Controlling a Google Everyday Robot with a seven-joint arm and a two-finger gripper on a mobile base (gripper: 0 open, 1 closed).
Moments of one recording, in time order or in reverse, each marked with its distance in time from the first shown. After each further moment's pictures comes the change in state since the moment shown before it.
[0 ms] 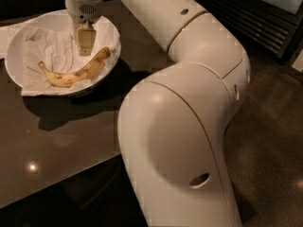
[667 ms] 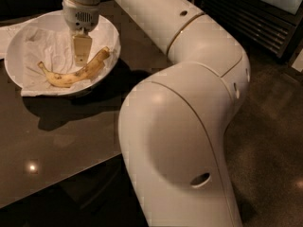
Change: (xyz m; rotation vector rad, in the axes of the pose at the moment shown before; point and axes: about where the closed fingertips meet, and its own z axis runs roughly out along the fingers) arm -0.011 0.009 0.019 -0.049 -0.038 0.060
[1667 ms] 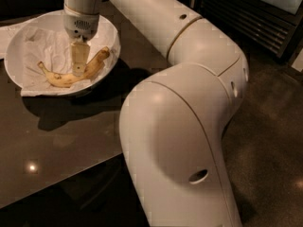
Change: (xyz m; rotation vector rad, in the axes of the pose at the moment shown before) arm -0.004 0.008 0.022 -0.059 -0.047 0.065
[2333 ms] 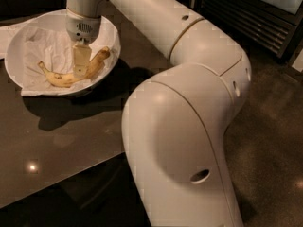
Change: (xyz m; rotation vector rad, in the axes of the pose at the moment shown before) arm 0.004 0.004 0.007 -0.022 -0.010 0.015
